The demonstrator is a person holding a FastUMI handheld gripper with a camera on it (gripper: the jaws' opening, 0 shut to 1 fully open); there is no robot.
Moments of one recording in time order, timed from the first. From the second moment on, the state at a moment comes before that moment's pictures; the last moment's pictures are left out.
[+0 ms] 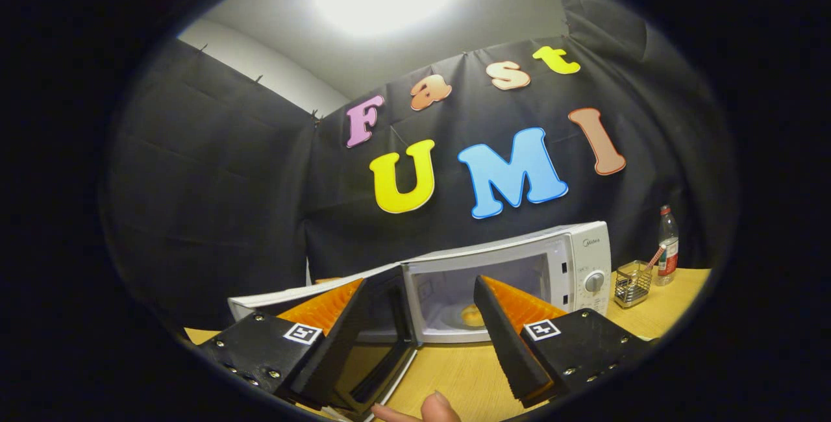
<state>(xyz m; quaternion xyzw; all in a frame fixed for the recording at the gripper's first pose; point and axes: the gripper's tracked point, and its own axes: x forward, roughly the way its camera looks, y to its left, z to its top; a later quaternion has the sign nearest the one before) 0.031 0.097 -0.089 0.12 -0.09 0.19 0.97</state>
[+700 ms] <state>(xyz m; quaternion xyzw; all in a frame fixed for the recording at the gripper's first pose) -0.100 0.289 -0.092 0.08 -0.04 0.41 0.91</state>
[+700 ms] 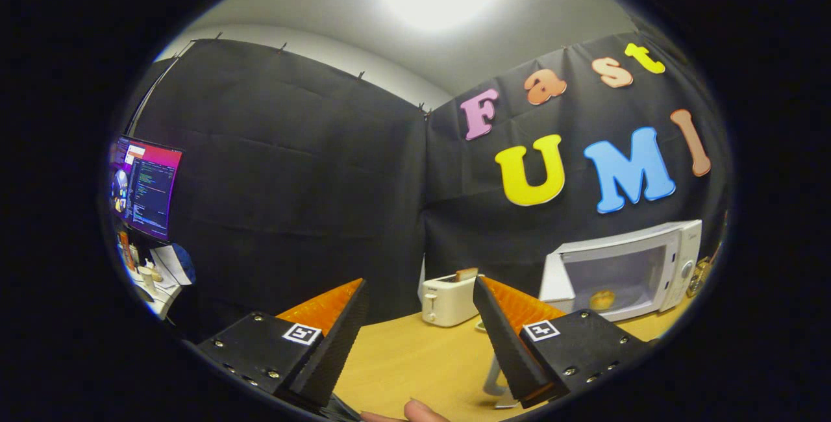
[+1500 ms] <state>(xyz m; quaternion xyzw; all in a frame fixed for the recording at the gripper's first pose) -0.025 0.261 -0.229 0.05 0.09 0.29 0.95</state>
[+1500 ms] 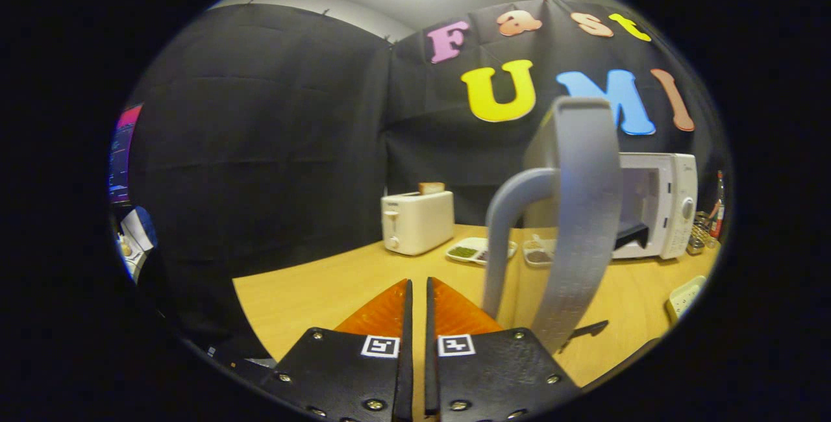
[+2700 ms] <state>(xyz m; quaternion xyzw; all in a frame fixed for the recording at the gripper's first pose) 0.117 0.019 -0.222 0.01 0.09 0.00 1.00</state>
